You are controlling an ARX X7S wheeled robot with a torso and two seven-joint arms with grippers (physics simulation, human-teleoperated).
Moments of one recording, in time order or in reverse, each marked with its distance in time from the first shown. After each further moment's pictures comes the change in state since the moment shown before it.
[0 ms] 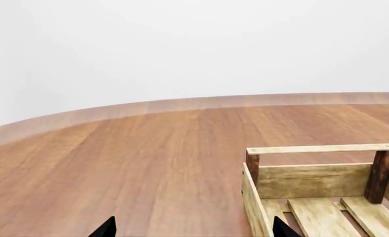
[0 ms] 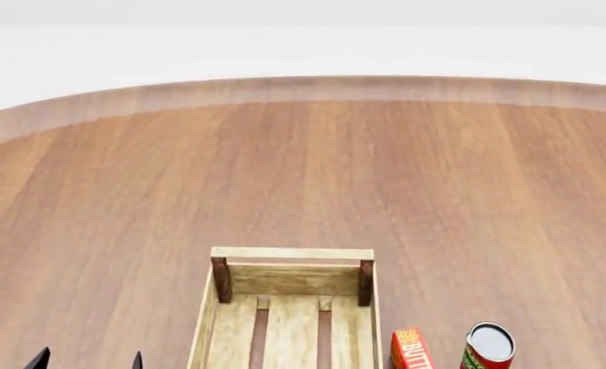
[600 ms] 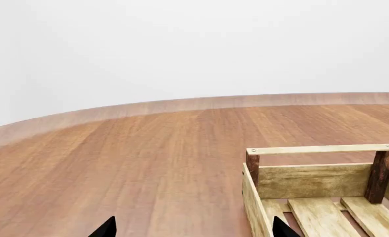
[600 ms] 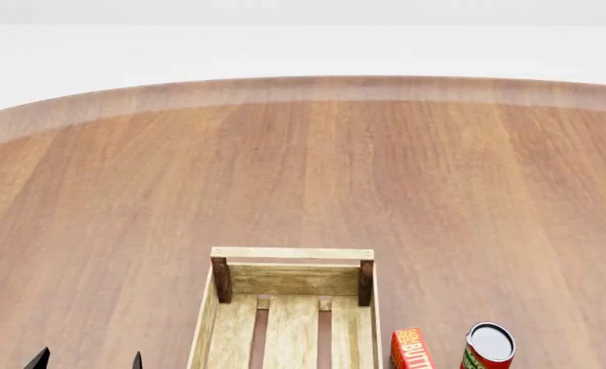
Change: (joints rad) left arm -0.001 -0.012 0.014 0.003 -0.010 0.002 -0.014; right arm 0.040 0.015 -0.014 0.126 -0.009 -0.049 -0.014
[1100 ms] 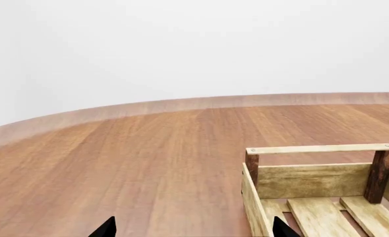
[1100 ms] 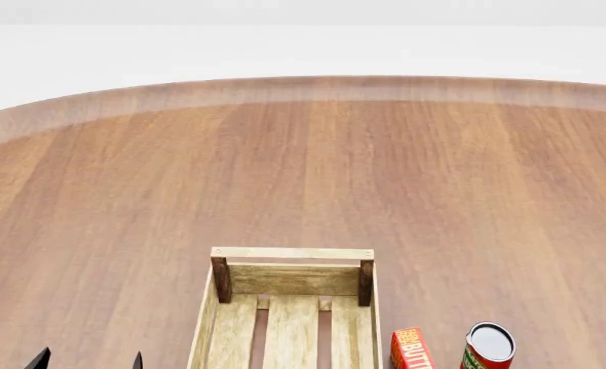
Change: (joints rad) left arm -0.002 -0.007 0.012 -0.002 -0.008 0.003 -0.010; right arm 0.023 0.011 -0.013 0.068 -0.007 -0.032 -0.001
